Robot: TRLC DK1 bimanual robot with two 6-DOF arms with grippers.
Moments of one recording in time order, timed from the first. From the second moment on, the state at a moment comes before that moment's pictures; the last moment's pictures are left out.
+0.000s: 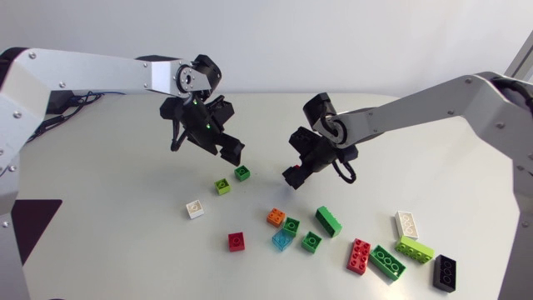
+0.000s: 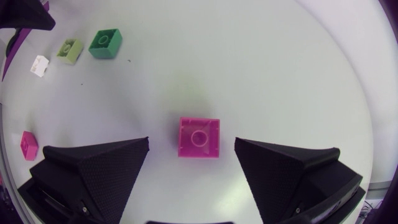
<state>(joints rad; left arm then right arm) -0.36 2.08 1.67 -0.82 0.16 0.27 0.38 2.06 1.34 -0.31 -0.10 -0.36</state>
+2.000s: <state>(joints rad) -0.33 1.83 1.06 -0.64 0.17 0.58 0.65 1.53 0.78 -0.31 -0.12 -0.32</state>
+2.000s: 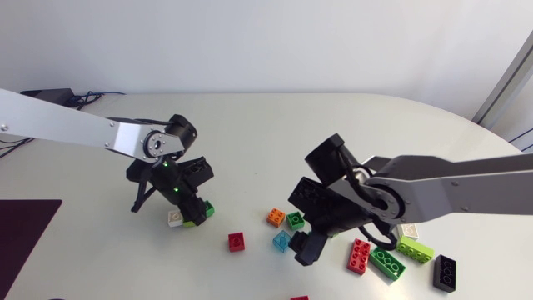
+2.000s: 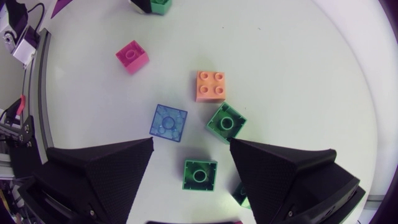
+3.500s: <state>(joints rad) -0.81 1.72 1.13 -0.69 0.37 0.54 0.38 1.13 0.53 -0.45 -0.18 -0.51</state>
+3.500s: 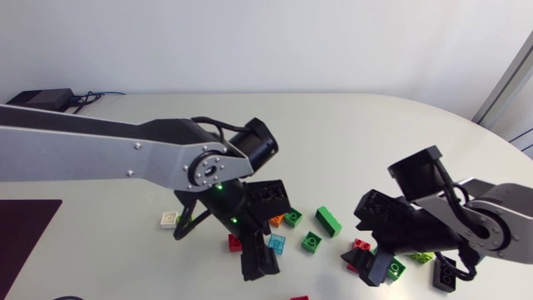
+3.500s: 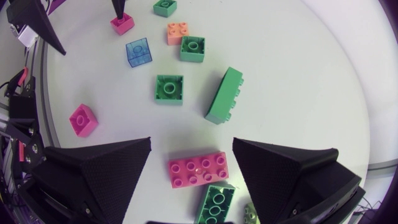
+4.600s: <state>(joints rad) -0.62 1.71 1.01 -0.73 0.29 0.63 0.17 0.99 0.48 -0.55 -0.29 -0.65</state>
